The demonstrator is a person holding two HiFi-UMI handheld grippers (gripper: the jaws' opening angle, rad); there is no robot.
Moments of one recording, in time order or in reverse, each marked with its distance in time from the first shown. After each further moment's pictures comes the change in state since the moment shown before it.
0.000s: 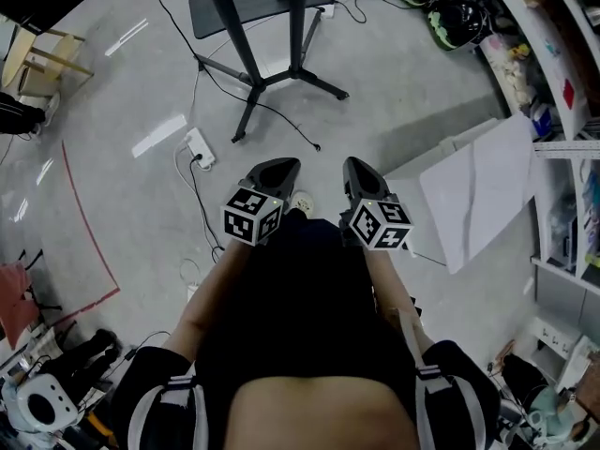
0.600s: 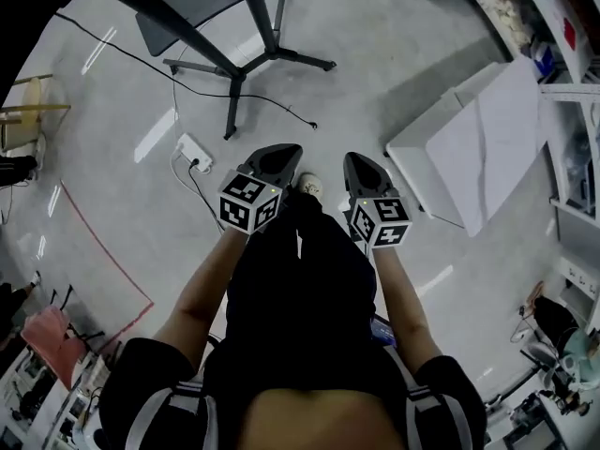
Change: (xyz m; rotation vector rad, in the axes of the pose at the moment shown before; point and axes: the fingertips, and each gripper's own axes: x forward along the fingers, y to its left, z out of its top) left arm 0.076 0.038 0.007 0.066 0.159 -0.208; right arm 0.041 -0.043 -0.028 -0.029 0.083 -0.146
